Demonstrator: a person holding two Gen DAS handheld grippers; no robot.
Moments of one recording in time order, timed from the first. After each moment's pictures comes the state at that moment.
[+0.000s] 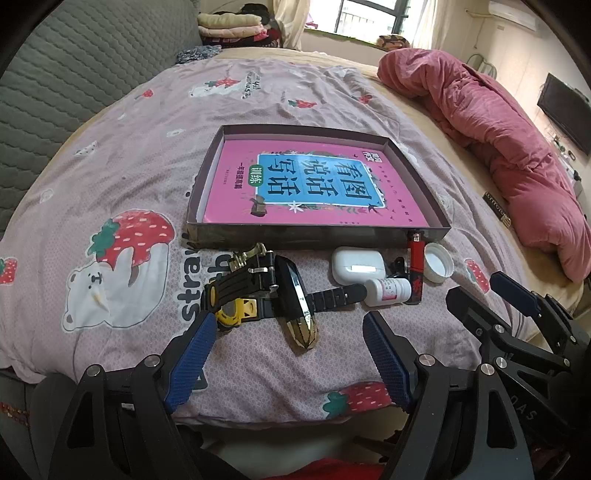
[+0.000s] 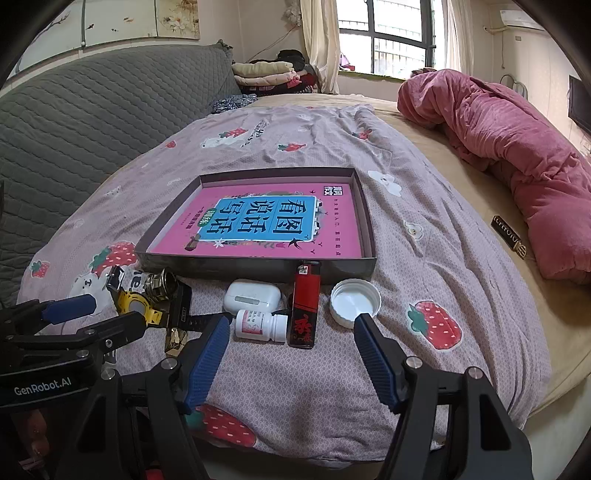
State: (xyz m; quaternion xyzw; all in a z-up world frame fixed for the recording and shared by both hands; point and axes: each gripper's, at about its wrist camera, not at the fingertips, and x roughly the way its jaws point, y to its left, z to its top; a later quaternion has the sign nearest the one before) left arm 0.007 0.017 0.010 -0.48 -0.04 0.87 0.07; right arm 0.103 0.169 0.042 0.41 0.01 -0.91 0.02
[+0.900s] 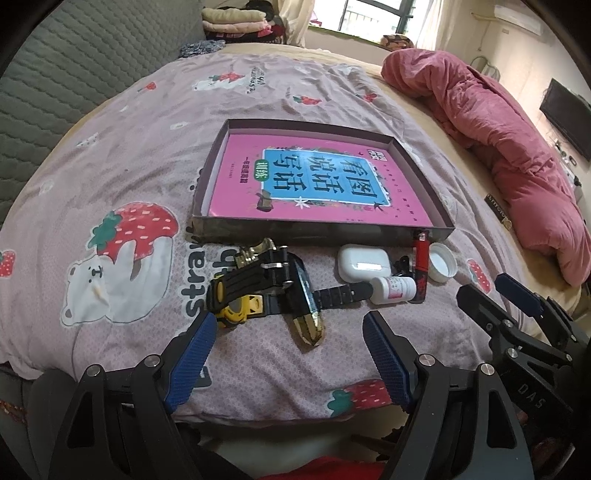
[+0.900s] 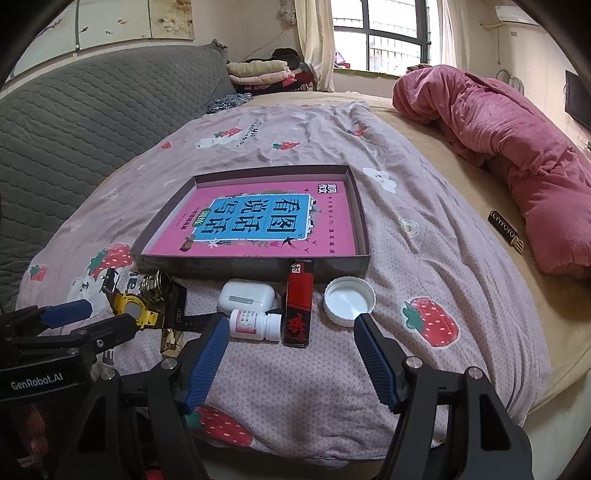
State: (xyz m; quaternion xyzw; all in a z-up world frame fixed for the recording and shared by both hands) left arm 0.006 0.009 0.005 -0.49 -0.05 0.87 0.07; right arm 0.102 0.176 0.042 0.41 0.01 -0.91 0.02
